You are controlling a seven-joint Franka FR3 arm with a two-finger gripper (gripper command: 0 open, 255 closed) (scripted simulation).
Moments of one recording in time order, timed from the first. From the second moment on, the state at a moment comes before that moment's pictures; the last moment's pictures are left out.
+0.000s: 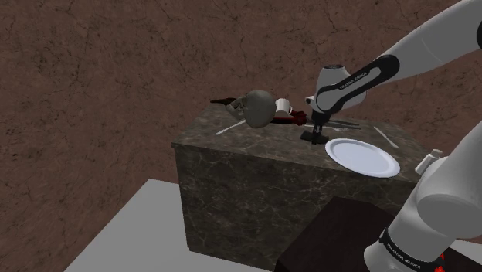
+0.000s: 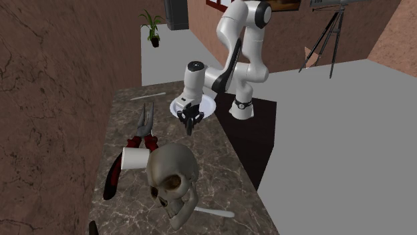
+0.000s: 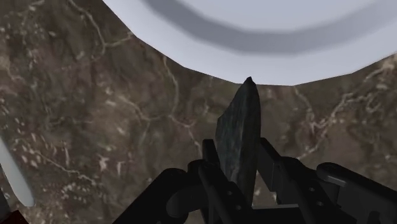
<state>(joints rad) -0.02 -0.14 -0.42 -2.48 -0.27 2.42 -0.66</state>
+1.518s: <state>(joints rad) -0.14 -0.52 -0.44 -2.60 -0.40 2.19 -0.73</state>
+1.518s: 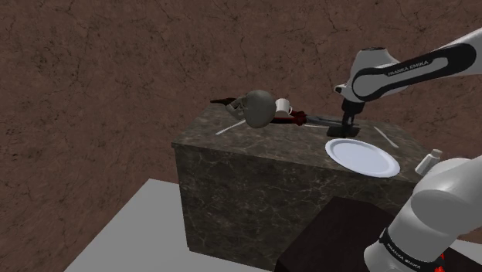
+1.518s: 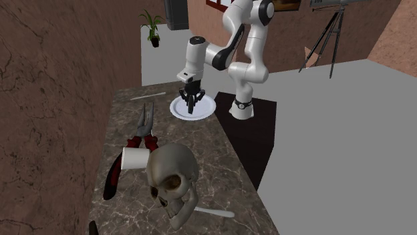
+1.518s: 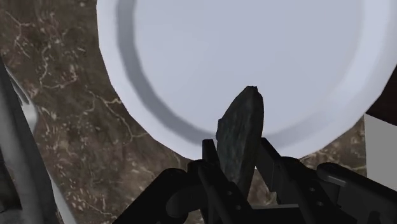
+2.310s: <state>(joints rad) -0.29 -0.71 -0.55 -2.77 -0.54 2.20 -0.85</state>
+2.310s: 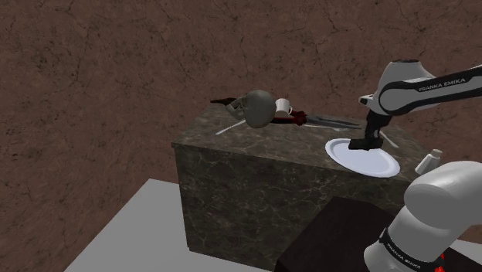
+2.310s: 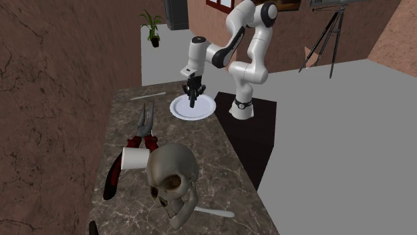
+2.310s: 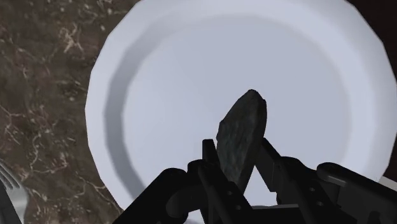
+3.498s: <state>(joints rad) -0.30 -0.63 -0.59 -2.83 -0.58 2.33 -0.83</state>
